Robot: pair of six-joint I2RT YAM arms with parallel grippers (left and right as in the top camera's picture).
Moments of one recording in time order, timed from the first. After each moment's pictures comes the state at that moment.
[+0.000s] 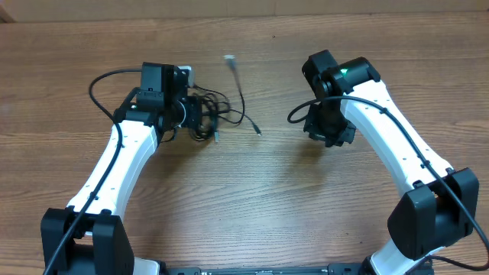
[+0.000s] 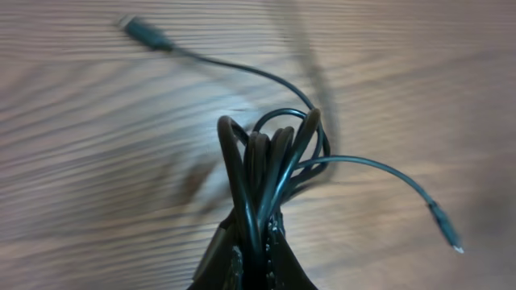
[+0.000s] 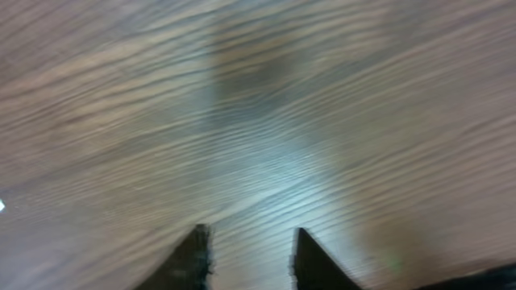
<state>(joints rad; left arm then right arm) -0.14 1.60 1.16 -0.56 0.31 -0.09 0.37 1.81 1.59 -1.39 0.02 0.70</state>
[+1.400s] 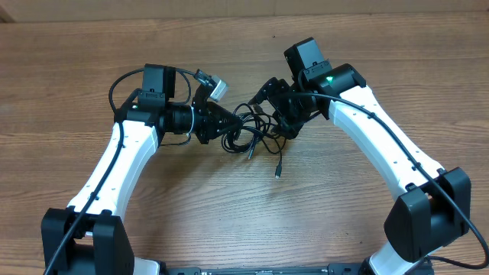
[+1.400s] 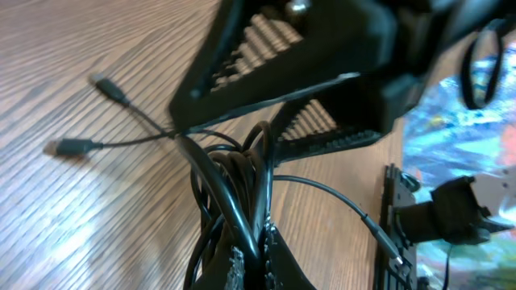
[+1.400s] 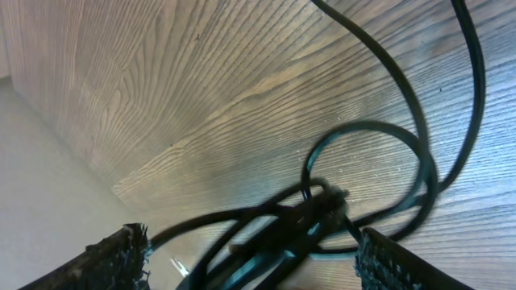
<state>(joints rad) -0.15 1.60 1.16 -0.60 1.02 0.30 0.43 1.81 1.56 -0.93 -0.46 1.18</state>
